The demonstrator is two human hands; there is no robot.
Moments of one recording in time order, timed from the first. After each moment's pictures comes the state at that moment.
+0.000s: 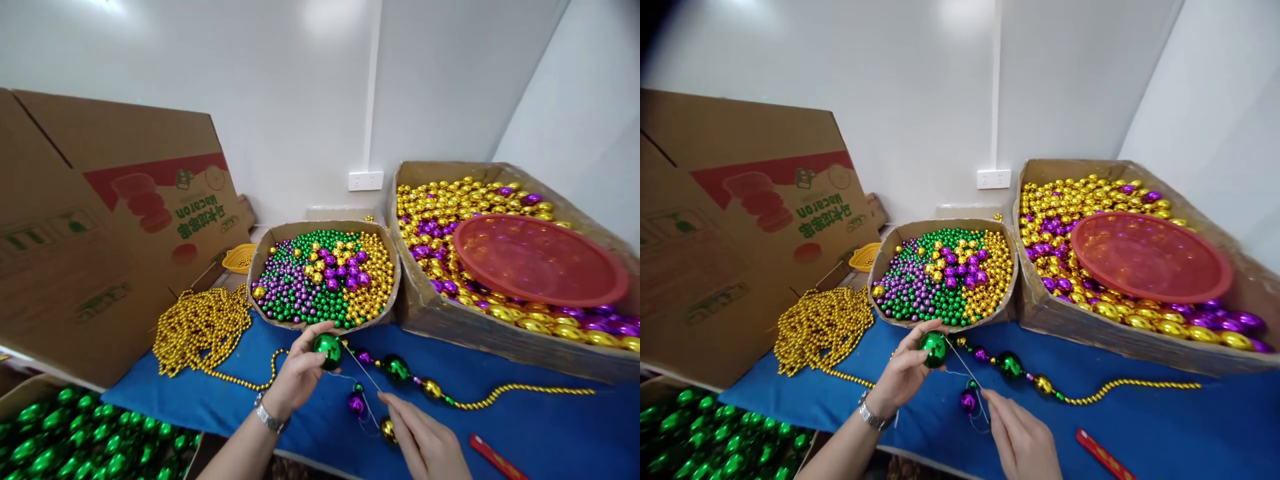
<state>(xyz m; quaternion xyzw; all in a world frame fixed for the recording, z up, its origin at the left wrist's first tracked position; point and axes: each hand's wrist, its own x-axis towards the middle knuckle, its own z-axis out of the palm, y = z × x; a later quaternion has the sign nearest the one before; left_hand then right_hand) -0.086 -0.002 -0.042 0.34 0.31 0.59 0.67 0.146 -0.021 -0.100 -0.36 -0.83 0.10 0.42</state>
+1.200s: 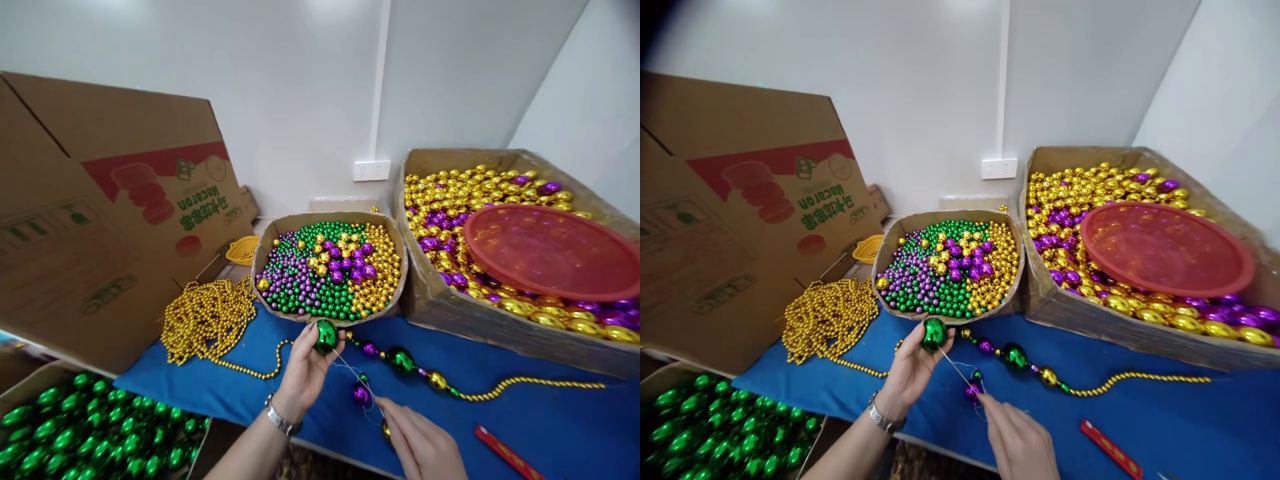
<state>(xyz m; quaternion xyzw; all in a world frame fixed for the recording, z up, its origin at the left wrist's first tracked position) -0.074 -0.004 -0.052 0.17 0.31 0.68 0.64 0.139 -0.035 -0.109 -0.36 -0.86 0.07 0.35</state>
